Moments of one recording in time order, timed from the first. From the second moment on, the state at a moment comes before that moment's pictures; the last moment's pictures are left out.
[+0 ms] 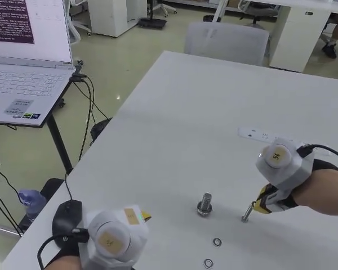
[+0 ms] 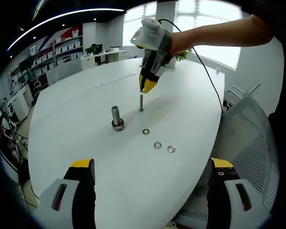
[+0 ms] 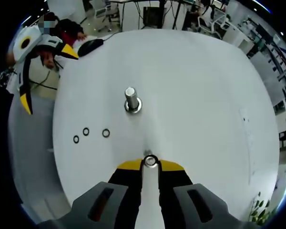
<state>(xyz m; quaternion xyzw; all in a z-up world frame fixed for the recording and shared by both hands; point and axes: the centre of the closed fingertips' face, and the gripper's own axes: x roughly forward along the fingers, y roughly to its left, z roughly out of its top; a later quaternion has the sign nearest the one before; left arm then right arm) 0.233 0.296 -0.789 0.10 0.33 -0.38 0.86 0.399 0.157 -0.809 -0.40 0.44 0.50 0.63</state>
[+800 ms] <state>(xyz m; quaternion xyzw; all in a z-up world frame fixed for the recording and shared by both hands) 0.232 0.300 -0.794 0.10 0.34 -0.38 0.86 0.401 0.159 -0.828 -0.41 0.45 0.50 0.61</state>
